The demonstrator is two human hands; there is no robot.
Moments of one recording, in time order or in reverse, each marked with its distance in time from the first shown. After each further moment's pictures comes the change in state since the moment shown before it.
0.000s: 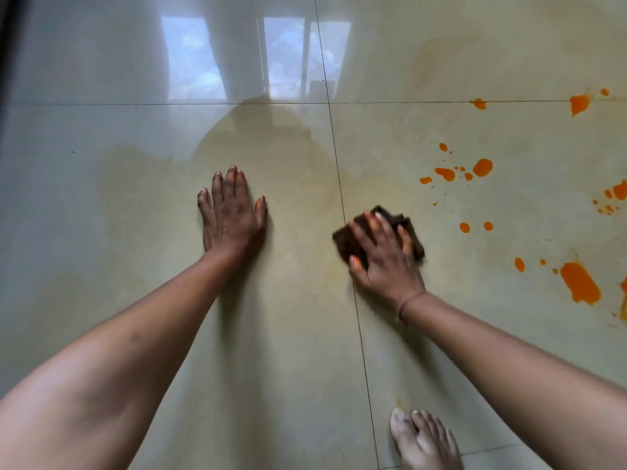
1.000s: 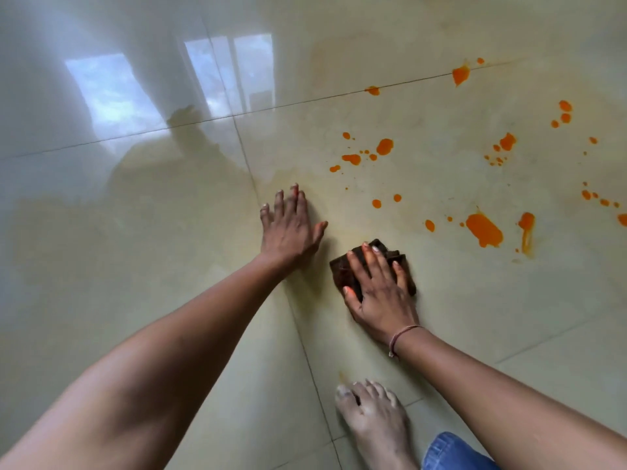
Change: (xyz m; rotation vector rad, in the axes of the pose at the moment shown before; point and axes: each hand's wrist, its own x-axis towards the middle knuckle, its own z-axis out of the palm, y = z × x) left_hand -0.054 0.191 0.004 -0.023 -0.335 0.423; right_hand -0.120 0.060 -0.013 -0.035 -0.050 0.278
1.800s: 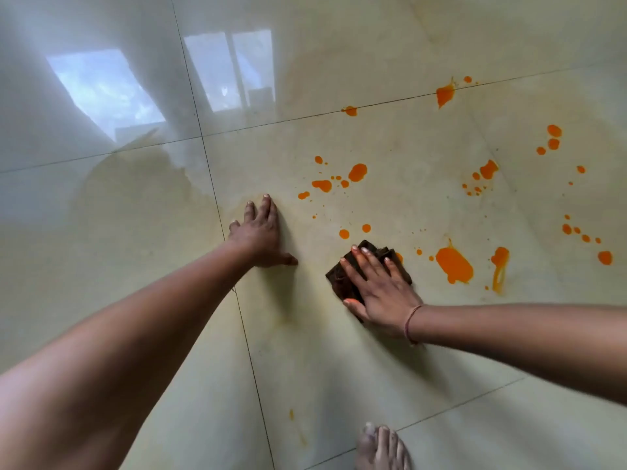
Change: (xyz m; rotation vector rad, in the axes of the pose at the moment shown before) left_hand 0.057 0.016 -0.034 0.138 -0.371 -0.075; right_hand 0.061 0.088 -0.061 -0.182 -0.381 -0.256
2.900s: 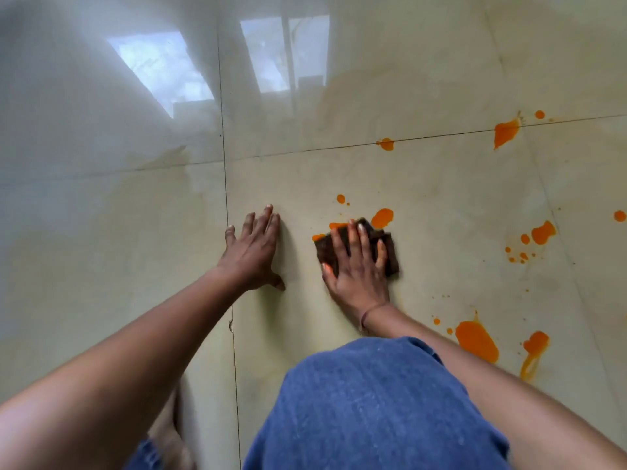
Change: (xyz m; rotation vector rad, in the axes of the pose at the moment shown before) left_hand 0.019 -0.012 -0.042 -0.009 0.013 -0.094; right_hand 0.139 -0.001 -0.026 0.174 0.473 0.068
